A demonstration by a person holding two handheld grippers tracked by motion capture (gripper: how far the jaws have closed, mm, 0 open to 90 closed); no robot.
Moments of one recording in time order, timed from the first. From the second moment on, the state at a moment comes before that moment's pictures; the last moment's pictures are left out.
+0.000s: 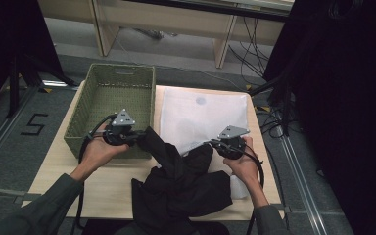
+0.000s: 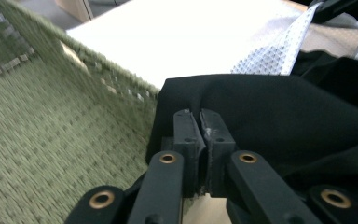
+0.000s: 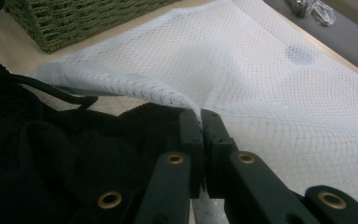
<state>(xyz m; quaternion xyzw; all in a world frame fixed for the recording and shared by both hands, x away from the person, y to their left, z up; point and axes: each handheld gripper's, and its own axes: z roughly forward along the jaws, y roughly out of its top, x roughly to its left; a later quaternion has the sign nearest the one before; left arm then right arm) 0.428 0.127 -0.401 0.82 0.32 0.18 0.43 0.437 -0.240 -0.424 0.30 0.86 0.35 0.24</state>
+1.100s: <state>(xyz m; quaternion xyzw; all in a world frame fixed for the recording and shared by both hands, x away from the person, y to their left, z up) 0.425 0.027 -0.386 0.84 0.25 0.10 0.47 0.429 -0.230 -0.402 0.27 0.85 0.37 0.25</state>
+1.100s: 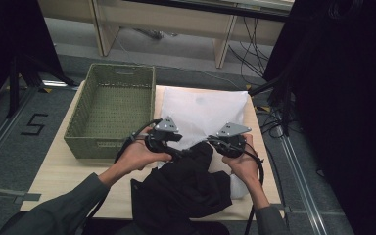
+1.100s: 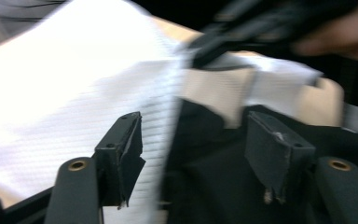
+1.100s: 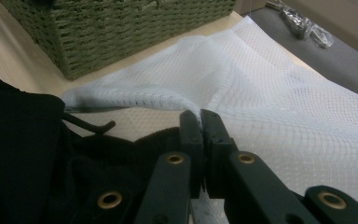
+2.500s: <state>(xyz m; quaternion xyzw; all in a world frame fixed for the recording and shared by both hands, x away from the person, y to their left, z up) 0.455 0.011 -0.409 0.87 0.17 0.13 0.45 0.372 -0.199 -0.448 0.29 0.89 0.31 0.12</state>
